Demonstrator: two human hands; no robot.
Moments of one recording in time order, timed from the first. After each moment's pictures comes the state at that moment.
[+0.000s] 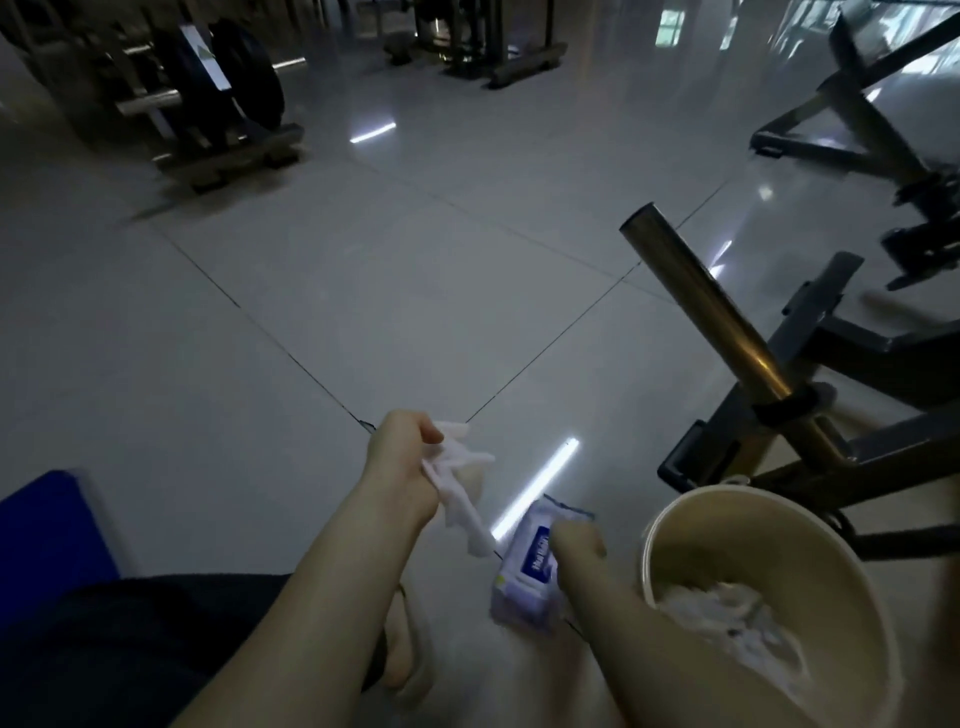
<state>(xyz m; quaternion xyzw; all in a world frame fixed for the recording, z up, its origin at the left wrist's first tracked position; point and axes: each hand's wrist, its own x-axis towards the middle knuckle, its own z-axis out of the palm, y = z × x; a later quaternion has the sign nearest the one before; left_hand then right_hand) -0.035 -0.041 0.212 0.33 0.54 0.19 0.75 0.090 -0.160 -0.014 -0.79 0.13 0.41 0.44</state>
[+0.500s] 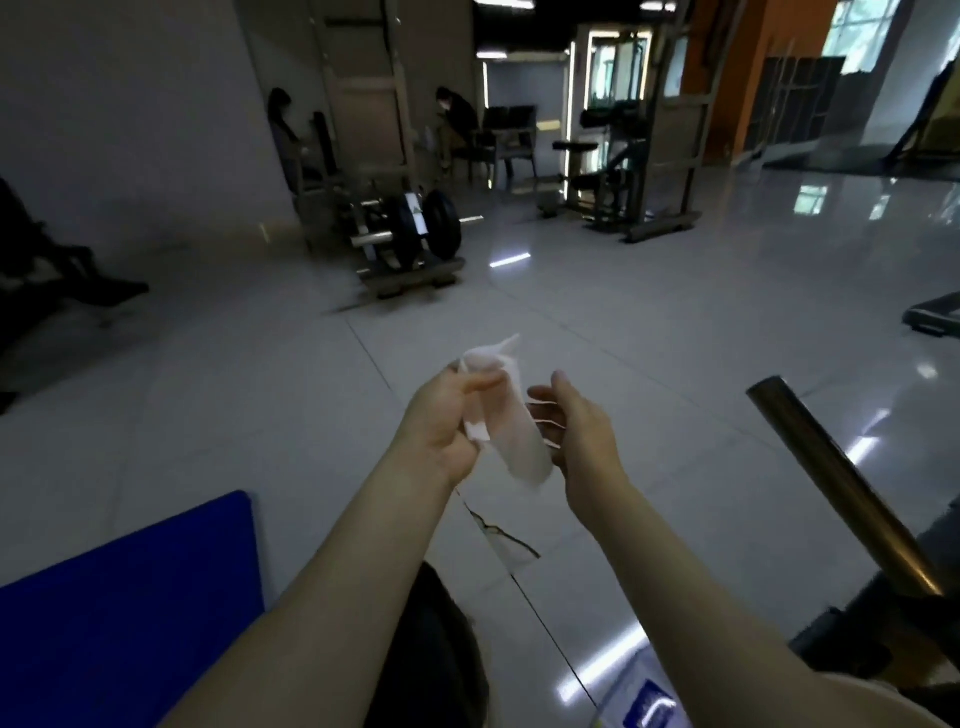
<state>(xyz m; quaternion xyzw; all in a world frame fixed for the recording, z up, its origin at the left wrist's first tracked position) -0.098 0.000 0.358 0.39 0.35 0.39 0.76 0.025 -0.062 0.306 -0.55 -0.27 0.40 0.68</state>
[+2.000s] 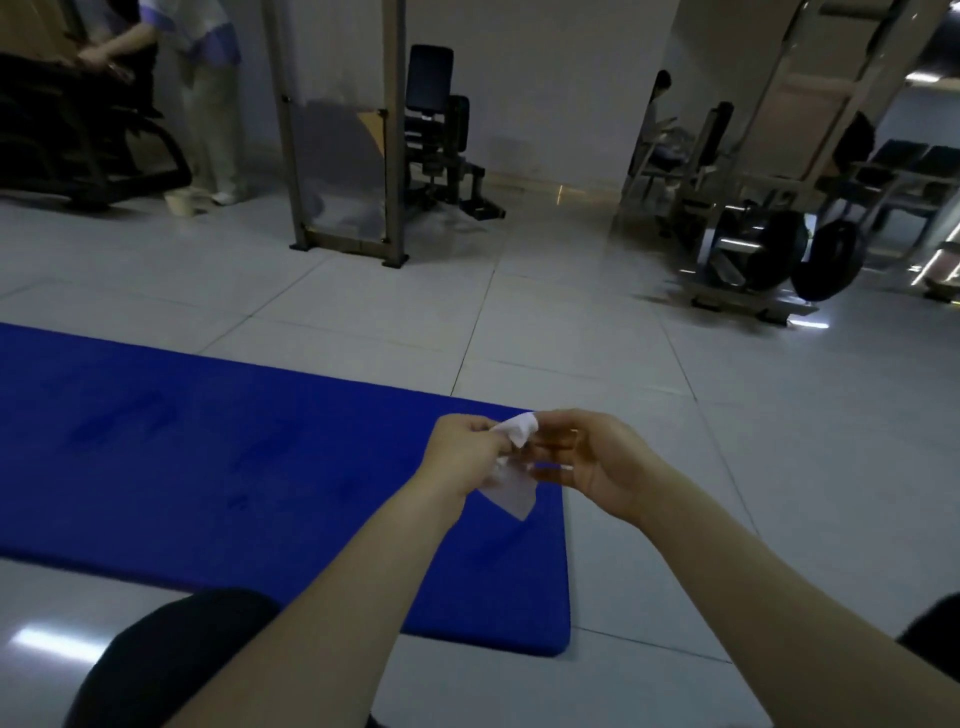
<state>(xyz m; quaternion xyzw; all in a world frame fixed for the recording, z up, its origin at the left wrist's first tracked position) -0.611 0.008 0.265 0.37 0.66 0.45 0.48 -0.450 0.039 0.282 -0.44 -0.49 0.68 0.32</state>
